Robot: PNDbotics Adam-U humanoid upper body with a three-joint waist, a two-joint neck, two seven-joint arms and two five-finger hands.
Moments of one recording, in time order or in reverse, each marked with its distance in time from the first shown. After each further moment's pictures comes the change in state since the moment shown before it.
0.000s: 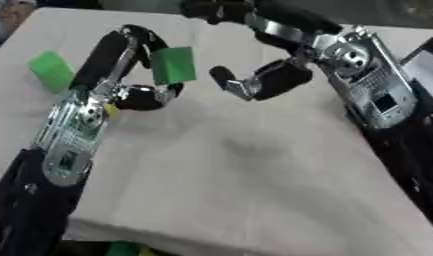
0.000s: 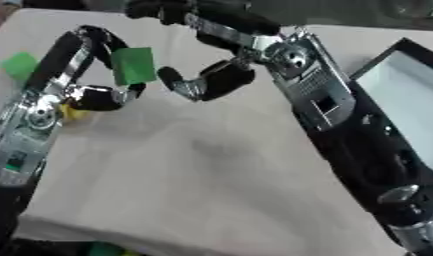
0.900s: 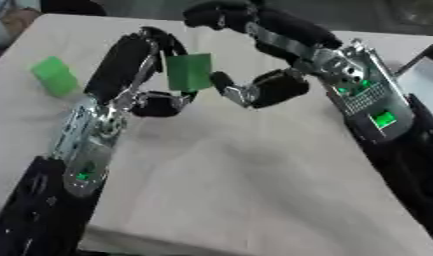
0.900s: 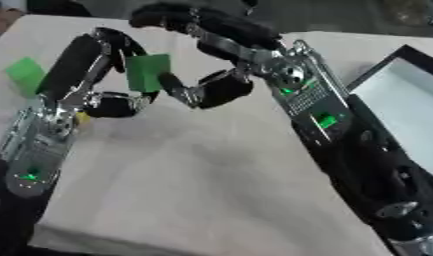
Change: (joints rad) left arm 0.003 -0.042 -0.020 -0.061 -0.118 0.021 -0.007; right arm 0.032 0.018 0.000 -0.026 0.119 0.014 -0.062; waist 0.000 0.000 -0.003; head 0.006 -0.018
